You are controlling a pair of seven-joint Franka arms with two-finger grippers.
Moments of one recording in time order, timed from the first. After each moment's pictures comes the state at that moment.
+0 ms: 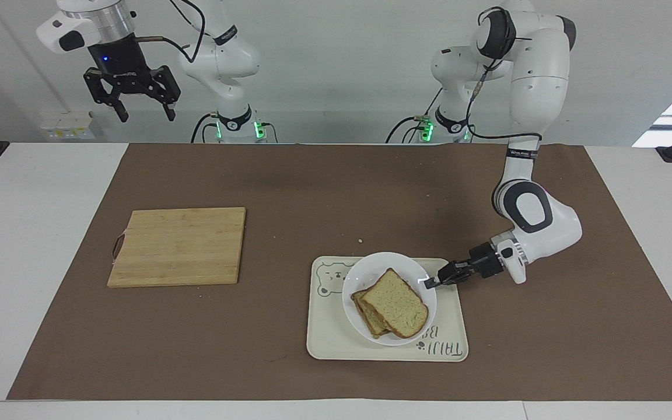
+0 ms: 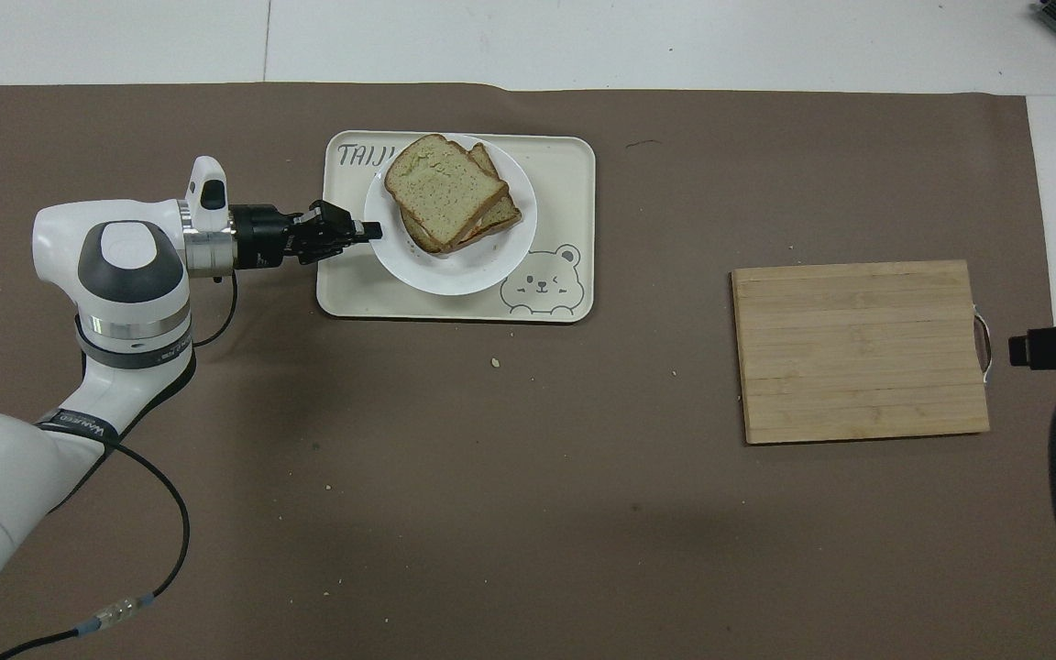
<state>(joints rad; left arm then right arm) 0.01 0.56 -0.15 -1.73 -1.26 2.15 0.48 0.05 -0.18 -0.06 -1.62 0.01 1.53 -0.01</state>
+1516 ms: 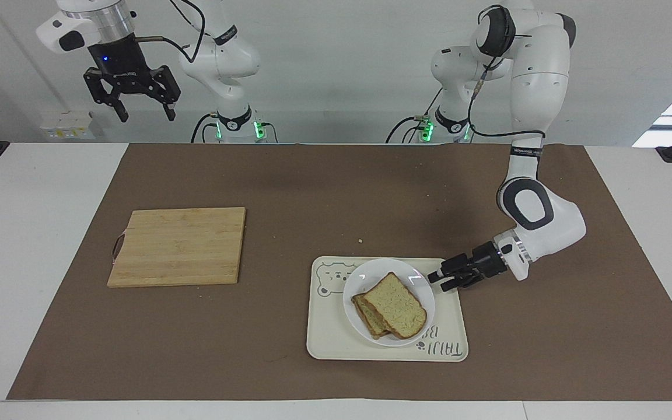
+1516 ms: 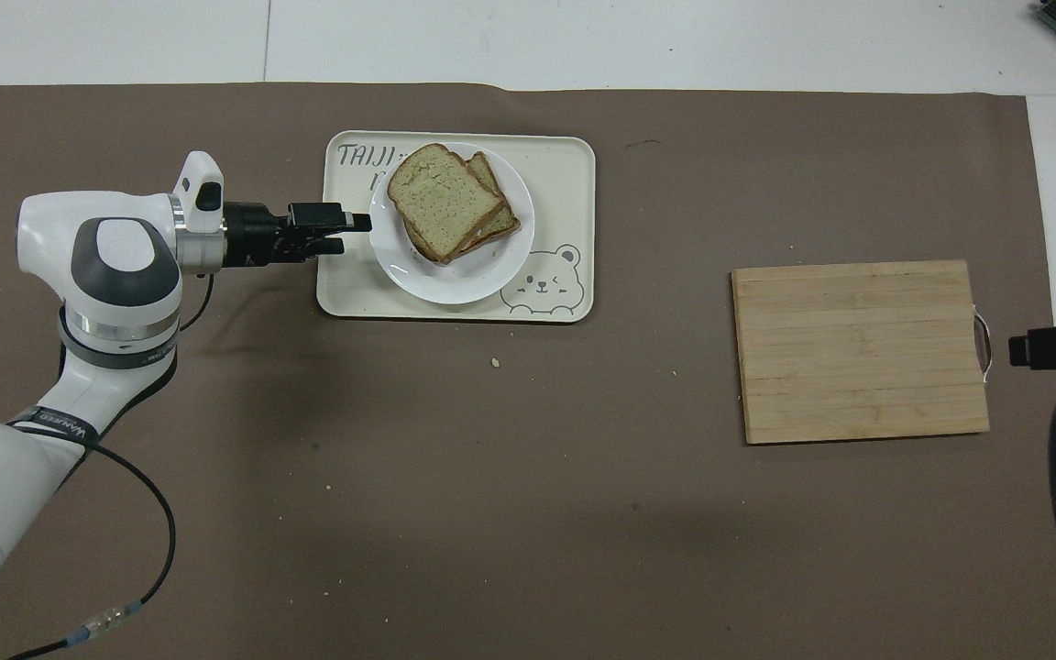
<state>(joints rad) 0.01 0.52 -0.13 -1.74 -1.09 2.19 0.51 0.05 -0.18 -0.06 -1.62 0.01 1.53 -0.01</state>
